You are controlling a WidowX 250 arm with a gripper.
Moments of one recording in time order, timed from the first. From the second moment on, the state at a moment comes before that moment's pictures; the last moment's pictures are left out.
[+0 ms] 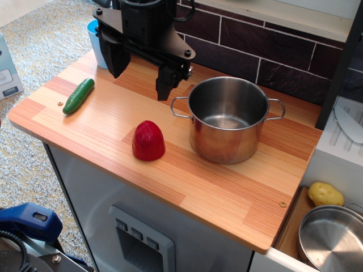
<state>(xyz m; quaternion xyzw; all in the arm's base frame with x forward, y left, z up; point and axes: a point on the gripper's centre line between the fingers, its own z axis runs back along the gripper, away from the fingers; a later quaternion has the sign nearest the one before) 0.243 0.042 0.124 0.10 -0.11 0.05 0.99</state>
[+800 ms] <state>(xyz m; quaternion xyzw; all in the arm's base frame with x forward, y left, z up) 0.244 0.039 0.079 0.06 -0.11 0.08 0.99</state>
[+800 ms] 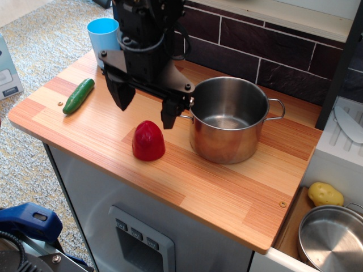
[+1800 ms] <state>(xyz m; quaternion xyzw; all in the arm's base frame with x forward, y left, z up) 0.244 0.051 0.027 0.03 -0.12 0.10 0.99</state>
